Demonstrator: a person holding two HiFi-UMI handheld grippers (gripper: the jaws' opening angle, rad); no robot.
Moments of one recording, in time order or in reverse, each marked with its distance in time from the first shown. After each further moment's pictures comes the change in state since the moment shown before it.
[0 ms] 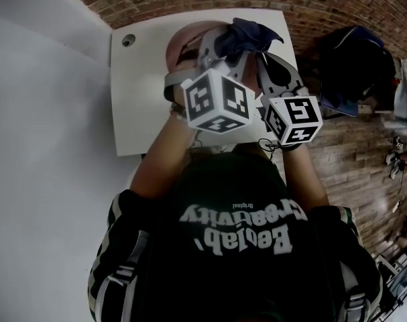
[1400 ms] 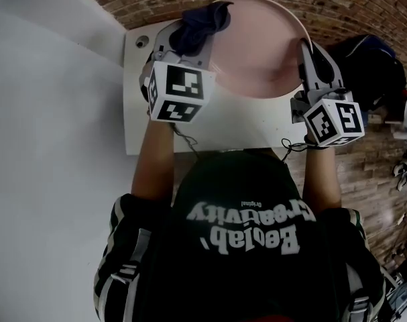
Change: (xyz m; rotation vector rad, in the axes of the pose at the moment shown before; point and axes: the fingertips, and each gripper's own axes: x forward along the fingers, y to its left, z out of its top) left arm -0.026 0.087 -0.052 -0.219 0.026 0.140; right arm -0.024 -0.057 0.078 0.099 -0.277 -0.013
